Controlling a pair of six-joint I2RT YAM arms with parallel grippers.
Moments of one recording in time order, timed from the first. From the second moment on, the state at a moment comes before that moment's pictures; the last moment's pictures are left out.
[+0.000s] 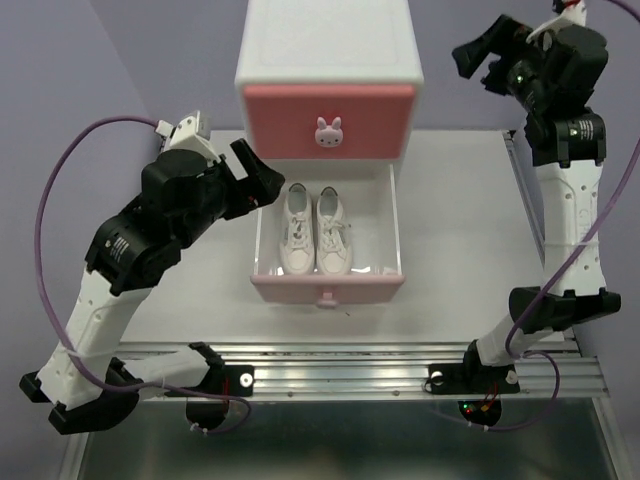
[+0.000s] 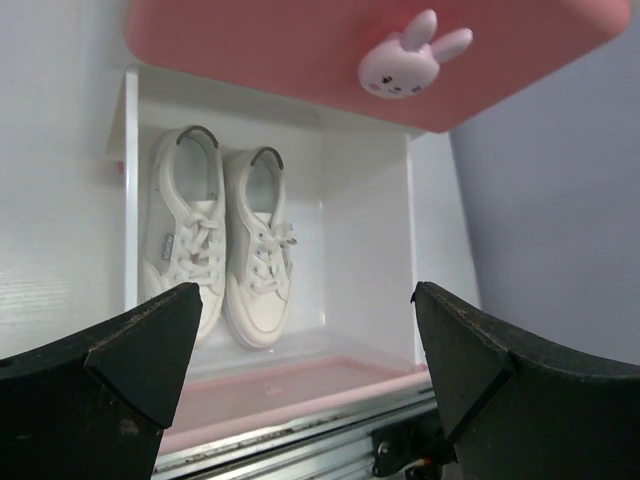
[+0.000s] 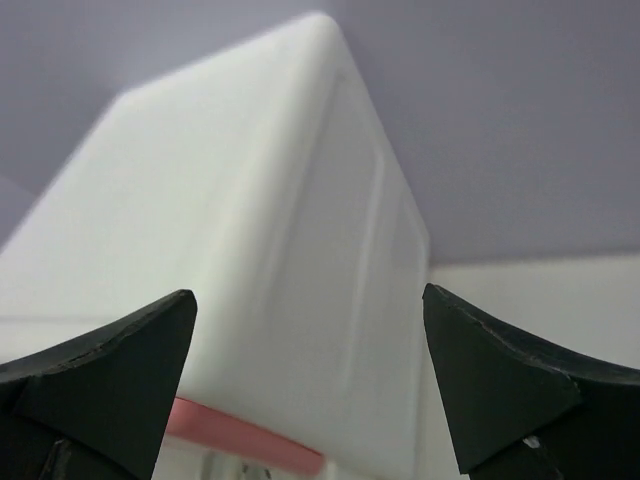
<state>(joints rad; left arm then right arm) -0.68 1.14 1.73 -0.98 -0.28 -0.72 0.05 1.56 2.08 -0.65 -0.13 0.42</state>
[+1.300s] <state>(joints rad) -1.51 1.20 1.02 -1.00 -0.46 -1.27 0.59 1.83 2.29 -0.32 -0.15 0.34</state>
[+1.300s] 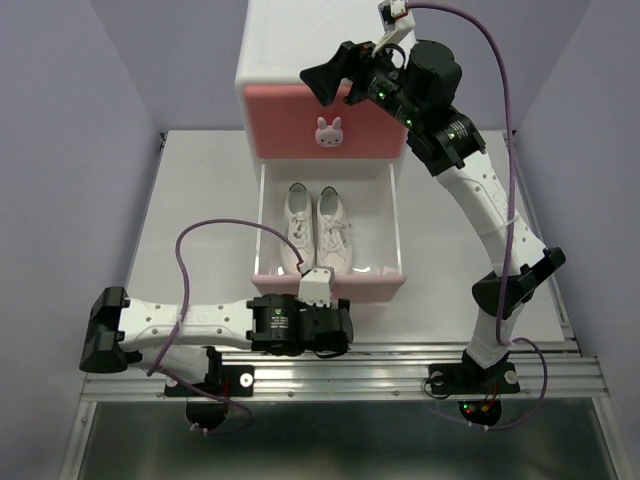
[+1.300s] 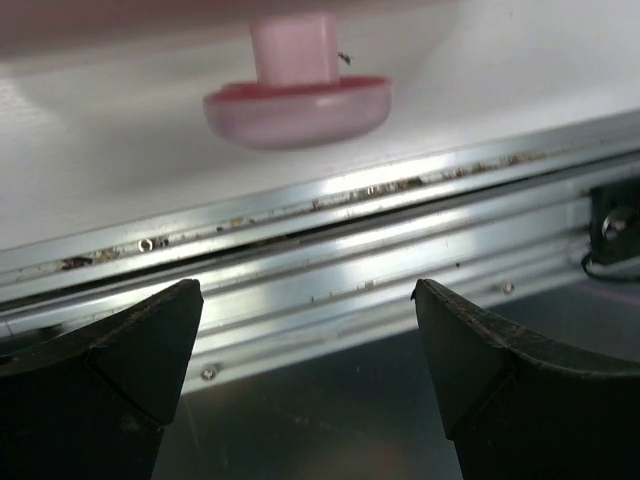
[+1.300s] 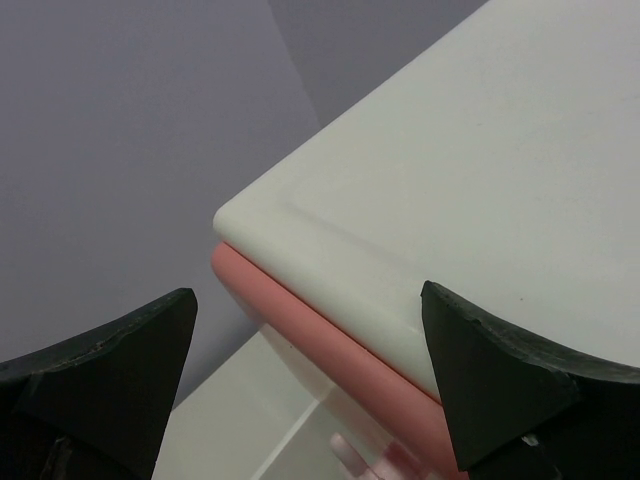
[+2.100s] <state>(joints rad) -1.35 1.52 1.13 -0.97 -0.74 -1.28 0.60 1.82 2.25 -0.27 -0.13 0.26</state>
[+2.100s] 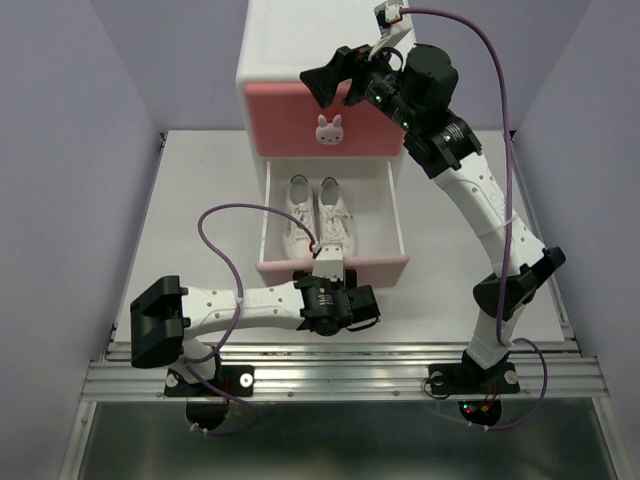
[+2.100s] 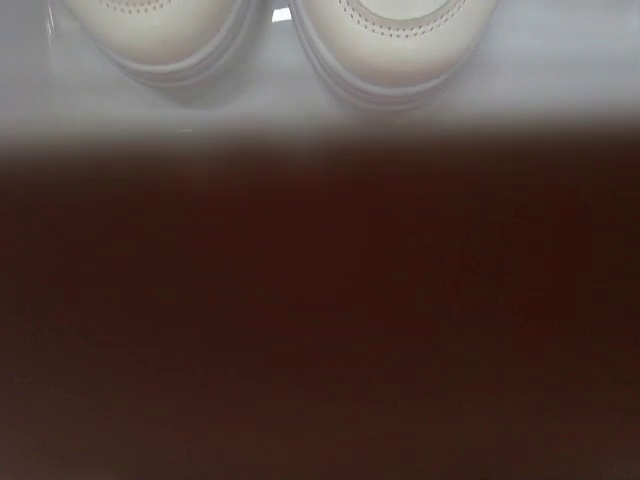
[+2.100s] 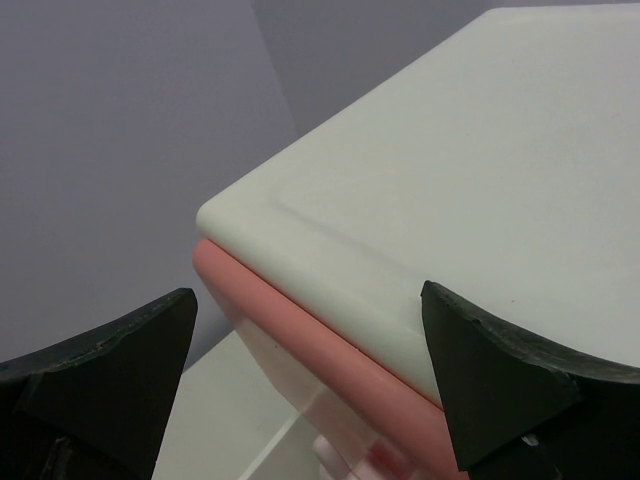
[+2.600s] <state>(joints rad) -1.02 1.41 1.17 -0.58 -0.97 -0.97 0.60 1.81 2.22 -0.26 -0.12 0.26</state>
